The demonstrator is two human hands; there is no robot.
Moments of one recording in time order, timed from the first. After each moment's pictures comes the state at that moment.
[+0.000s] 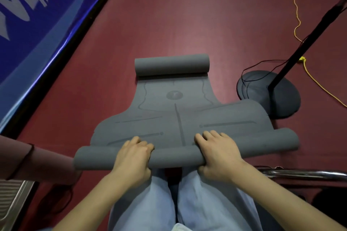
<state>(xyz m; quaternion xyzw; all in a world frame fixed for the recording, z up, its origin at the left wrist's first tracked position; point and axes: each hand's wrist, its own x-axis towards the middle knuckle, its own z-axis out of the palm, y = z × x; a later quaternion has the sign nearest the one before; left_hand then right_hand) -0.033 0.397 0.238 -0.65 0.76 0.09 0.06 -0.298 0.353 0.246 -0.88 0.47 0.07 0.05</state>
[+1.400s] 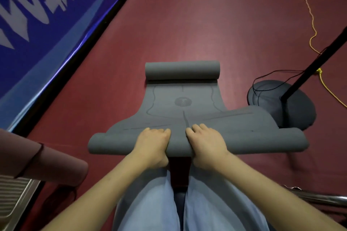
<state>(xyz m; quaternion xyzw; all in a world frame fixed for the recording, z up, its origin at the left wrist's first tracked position) -0.052 0.334 0.242 -0.62 0.77 0.06 0.09 -0.241 0.302 0.238 -0.90 0.44 0.05 0.04</state>
